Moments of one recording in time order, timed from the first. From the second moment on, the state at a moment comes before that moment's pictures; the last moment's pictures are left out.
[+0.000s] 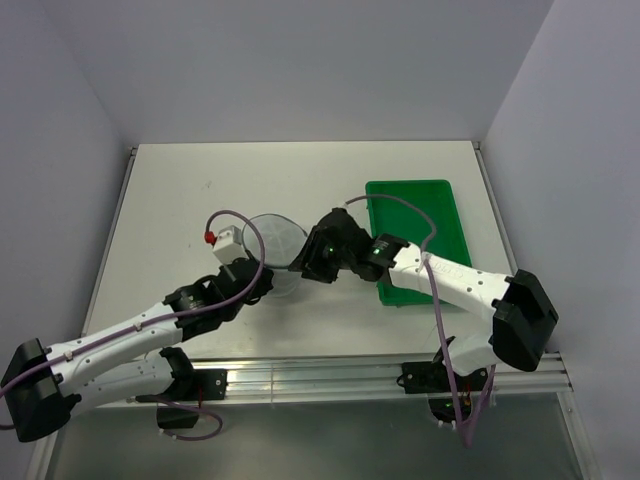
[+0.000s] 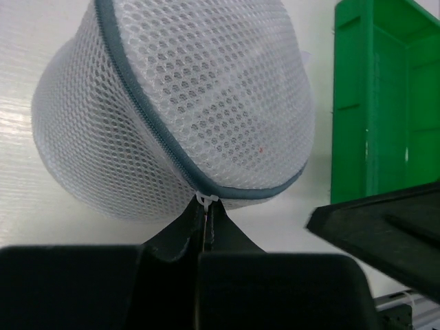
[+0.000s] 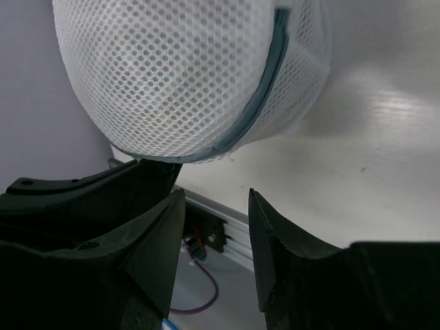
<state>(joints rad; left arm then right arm) -0.94 0.94 0.60 -0.30 -0.54 -1.04 0.87 1.41 1.05 -0.41 -0.03 1.18</state>
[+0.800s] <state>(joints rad) -0.98 0.94 0.59 -0.25 -0.50 -1.04 0.90 1.40 0.87 -0.10 0.09 1.51</state>
